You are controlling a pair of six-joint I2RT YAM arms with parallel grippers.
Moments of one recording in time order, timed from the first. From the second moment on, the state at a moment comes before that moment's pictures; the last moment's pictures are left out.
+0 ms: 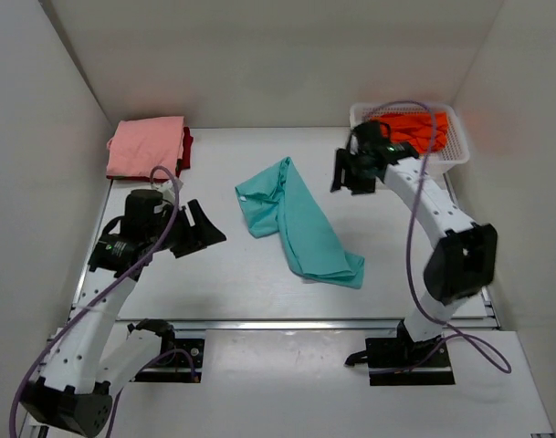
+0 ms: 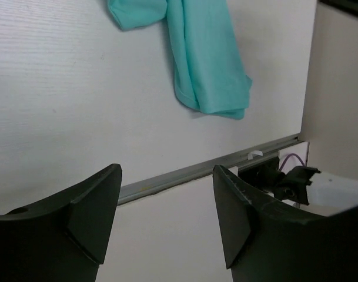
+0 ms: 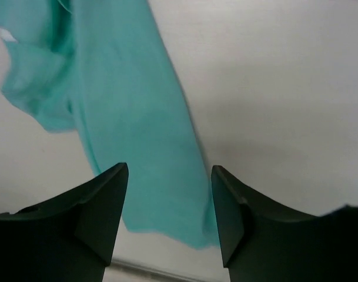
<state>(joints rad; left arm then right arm) -0.24 0.85 1.03 -0.89 0.37 -0.59 0.36 1.78 1.72 -0.94 0.00 0.36</state>
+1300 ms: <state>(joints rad) -0.36 1.90 1.15 -0.09 0.19 -0.74 0.65 1.74 1.12 -0.62 -0.22 0.24</state>
